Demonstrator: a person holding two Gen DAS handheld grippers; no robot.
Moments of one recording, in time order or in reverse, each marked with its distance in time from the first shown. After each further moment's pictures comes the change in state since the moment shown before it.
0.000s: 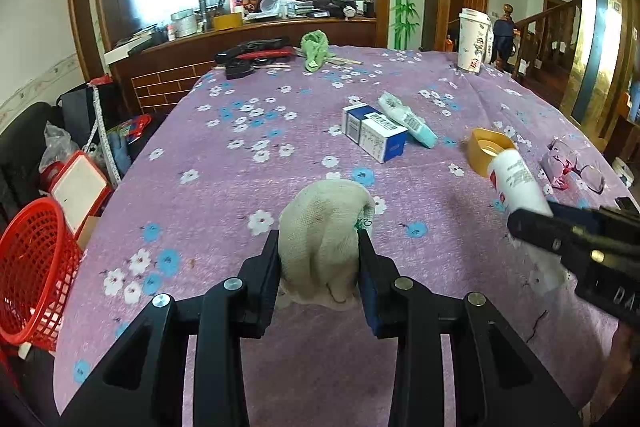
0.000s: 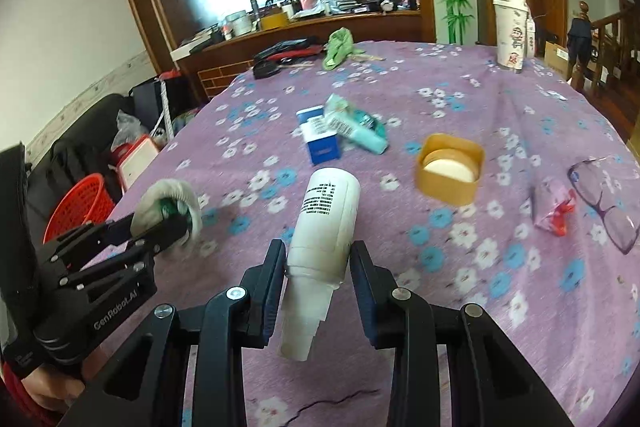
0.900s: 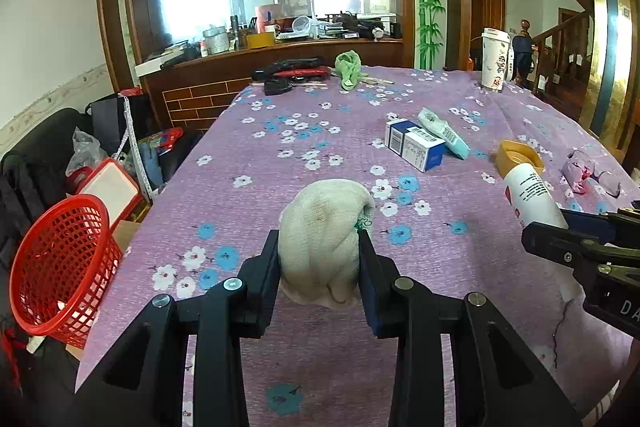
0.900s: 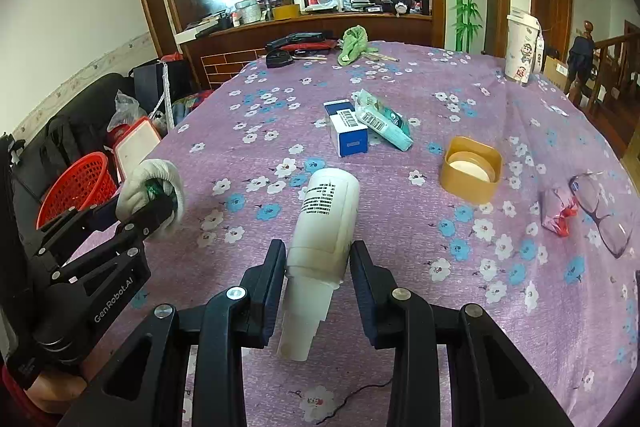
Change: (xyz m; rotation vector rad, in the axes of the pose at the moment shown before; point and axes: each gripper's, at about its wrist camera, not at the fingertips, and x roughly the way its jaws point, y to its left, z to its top) left arm -0.022 0.029 -0.016 -0.011 -0.085 0.086; right arm -0.003 0.042 -0.004 -0.068 0.018 -0.053
